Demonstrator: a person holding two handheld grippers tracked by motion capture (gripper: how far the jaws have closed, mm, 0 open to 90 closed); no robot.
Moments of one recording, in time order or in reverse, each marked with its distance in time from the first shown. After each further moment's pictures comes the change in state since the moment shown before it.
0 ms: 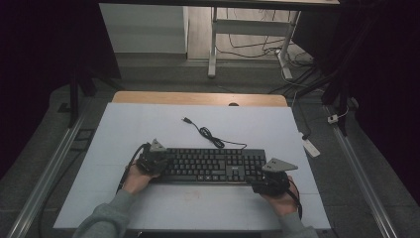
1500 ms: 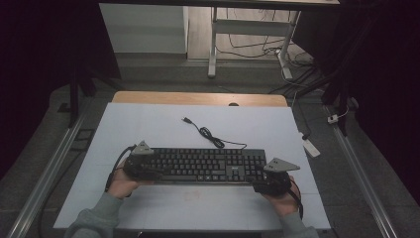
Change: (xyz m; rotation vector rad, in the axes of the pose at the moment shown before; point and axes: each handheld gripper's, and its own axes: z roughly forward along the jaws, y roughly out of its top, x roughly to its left) left arm -0.001 -0.009 -0.050 -0.083 -0.108 -0.030; right arm -0.002 0.000 -0.003 -0.021 -0.001 0.009
